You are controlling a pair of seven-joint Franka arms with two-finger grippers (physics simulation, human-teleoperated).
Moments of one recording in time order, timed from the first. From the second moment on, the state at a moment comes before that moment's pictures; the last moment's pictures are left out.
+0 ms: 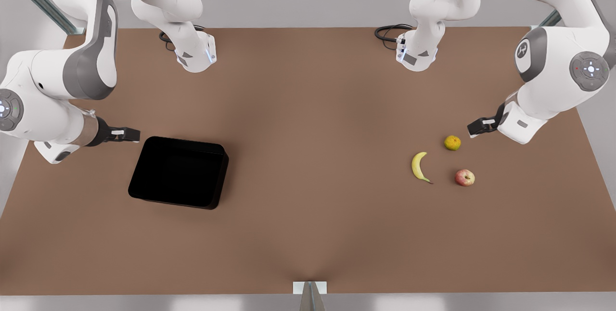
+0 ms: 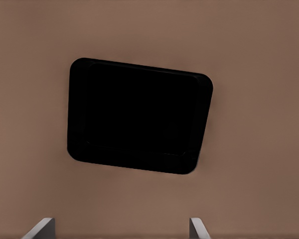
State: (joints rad) left arm -0.01 0.10 -0.04 -1.53 0.00 1.56 -0.21; right arm 0.00 0.31 0.02 -1.22 0.01 1.30 0.03
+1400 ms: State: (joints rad) left arm 0.21 0.65 -0.04 -1.72 0.01 2.14 0.04; right arm -0.20 0.38 0.02 -2.13 -0.04 2.42 0.13
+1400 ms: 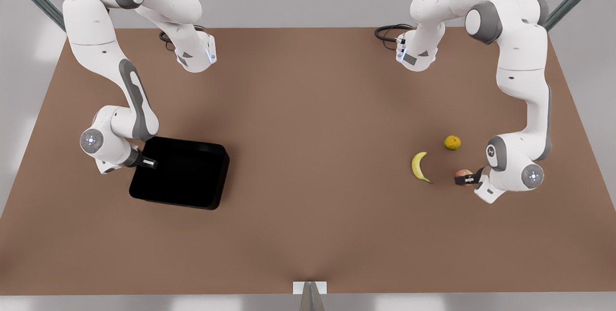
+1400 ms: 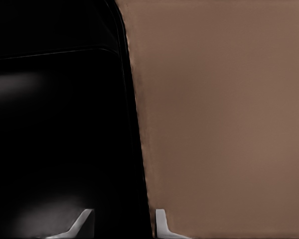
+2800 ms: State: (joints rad) left arm 0.20 0.69 -0.04 -1.73 0.03 2.16 0.04; right arm -0.27 0.42 0.17 -2.00 -0.12 2.20 0.12
